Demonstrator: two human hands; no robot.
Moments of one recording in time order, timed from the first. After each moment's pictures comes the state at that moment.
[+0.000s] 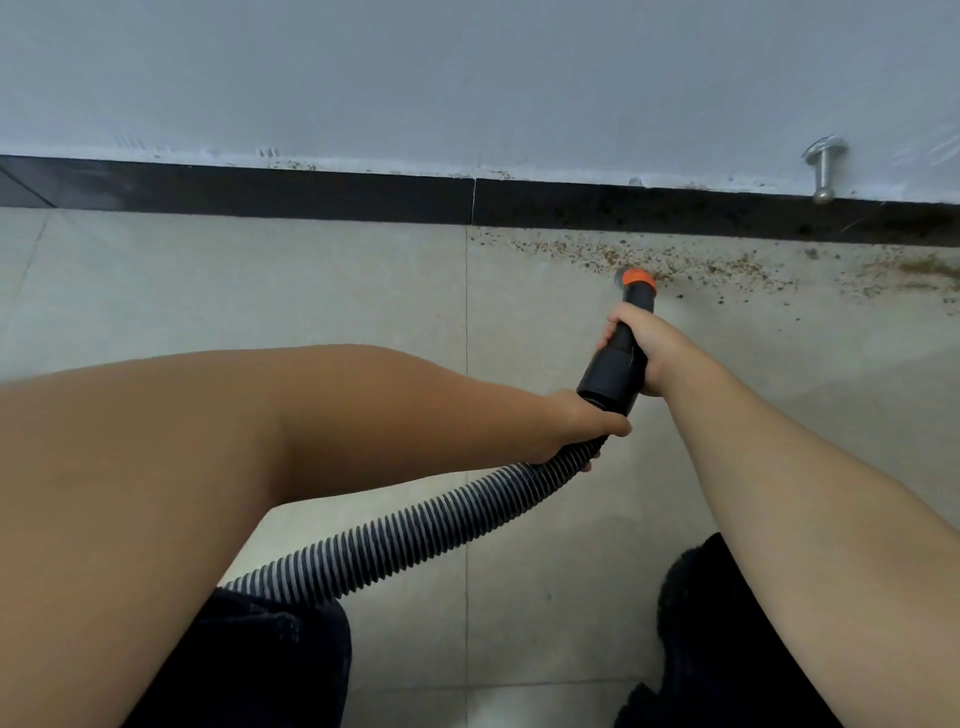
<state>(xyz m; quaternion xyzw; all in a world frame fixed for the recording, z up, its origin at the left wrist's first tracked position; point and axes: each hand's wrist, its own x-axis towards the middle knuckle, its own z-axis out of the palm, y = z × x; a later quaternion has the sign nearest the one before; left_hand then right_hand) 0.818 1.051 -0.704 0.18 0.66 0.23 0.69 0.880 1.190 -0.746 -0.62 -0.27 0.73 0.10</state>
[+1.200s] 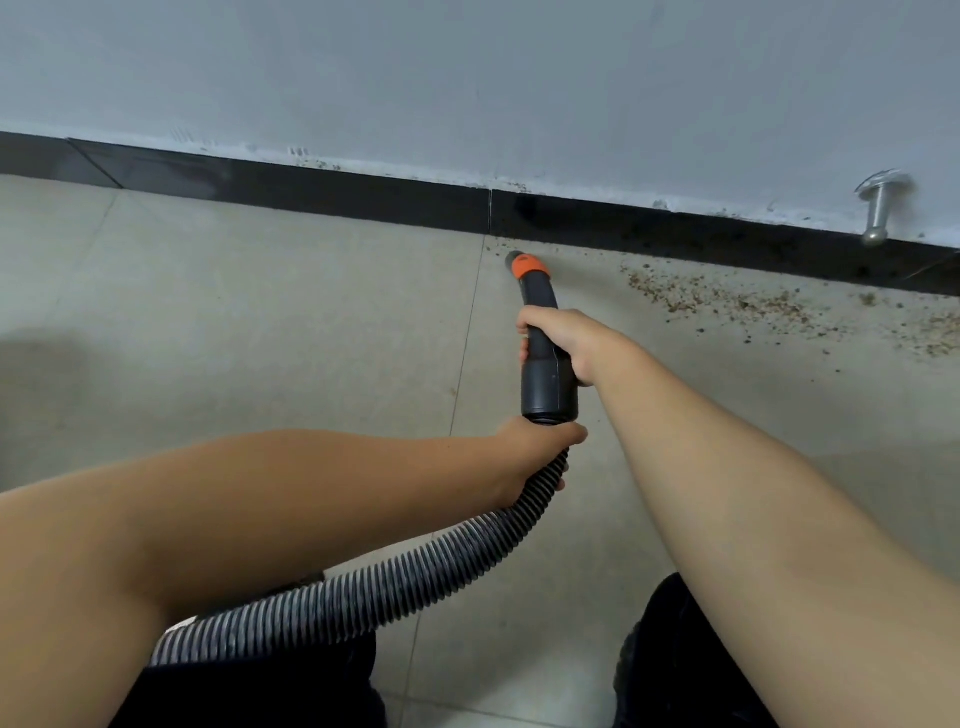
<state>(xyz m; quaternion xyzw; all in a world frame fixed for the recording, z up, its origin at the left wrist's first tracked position) 0.835 1.055 -0.722 -0.03 0.67 0.40 0.63 0.816 1.189 -0.742 -0.50 -0.50 0.70 -0.10</state>
